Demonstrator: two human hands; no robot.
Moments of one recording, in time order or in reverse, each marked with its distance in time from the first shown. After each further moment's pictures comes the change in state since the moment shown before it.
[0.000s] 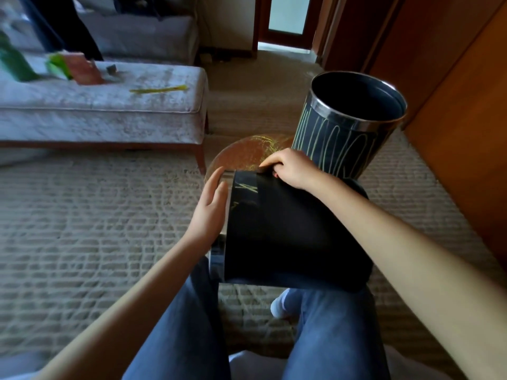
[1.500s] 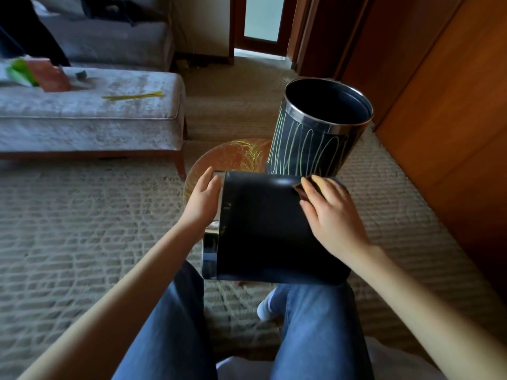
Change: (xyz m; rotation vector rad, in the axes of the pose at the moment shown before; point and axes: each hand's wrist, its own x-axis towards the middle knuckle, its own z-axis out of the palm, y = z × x) left_hand 0.025 0.017 0.019 0.030 -0.106 -0.140; right_hand -0.118 0.084 0.023 -0.521 0.583 -0.133
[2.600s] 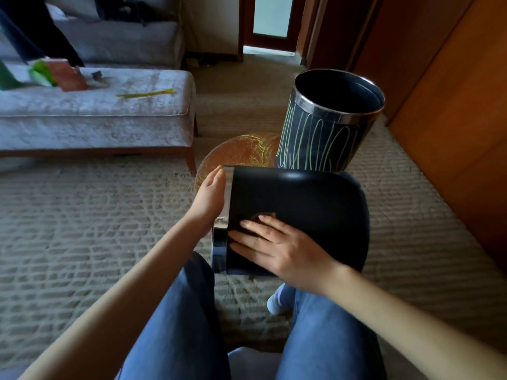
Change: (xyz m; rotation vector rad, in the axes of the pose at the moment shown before) left_hand -0.010 -0.006 -0.002 -0.010 0.043 0.008; right_hand -0.037 -0.087 0.001 0.033 -0.051 -0.754
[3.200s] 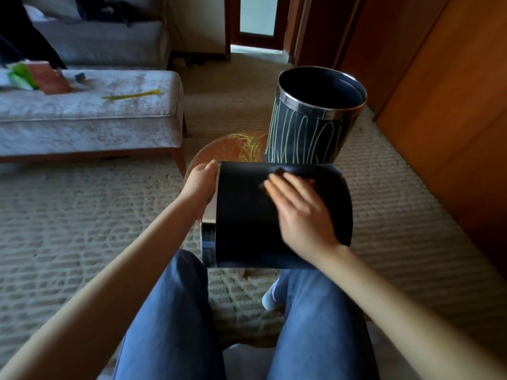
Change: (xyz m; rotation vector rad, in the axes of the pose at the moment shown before) left_hand 0.033 0.008 0.006 -0.003 0.005 -0.170; right_hand -0.007 0.028 -0.001 0.034 0.207 0.639
